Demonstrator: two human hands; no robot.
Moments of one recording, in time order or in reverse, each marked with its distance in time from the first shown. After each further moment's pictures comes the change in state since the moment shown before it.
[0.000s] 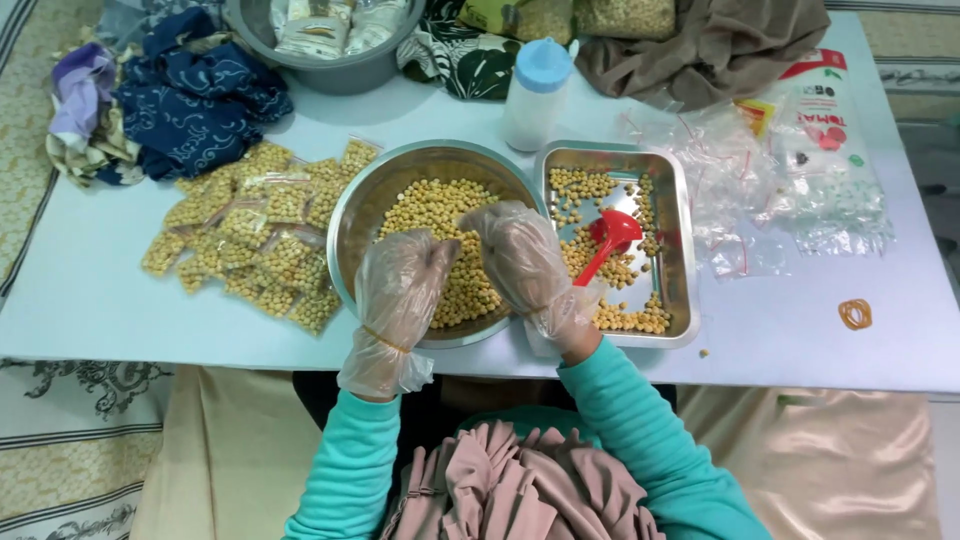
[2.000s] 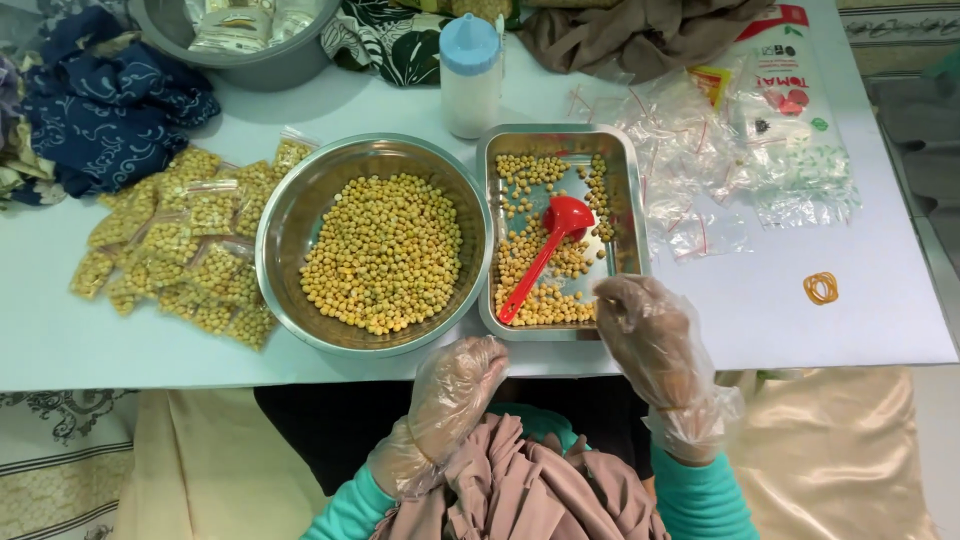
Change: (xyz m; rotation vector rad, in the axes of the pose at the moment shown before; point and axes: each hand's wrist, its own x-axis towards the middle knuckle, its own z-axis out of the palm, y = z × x) left_hand -0.103 0.020 0.086 -0.038 -0.294 0.321; right_hand -0.117 0.022 -0.142 -0.299 -0.112 0.420
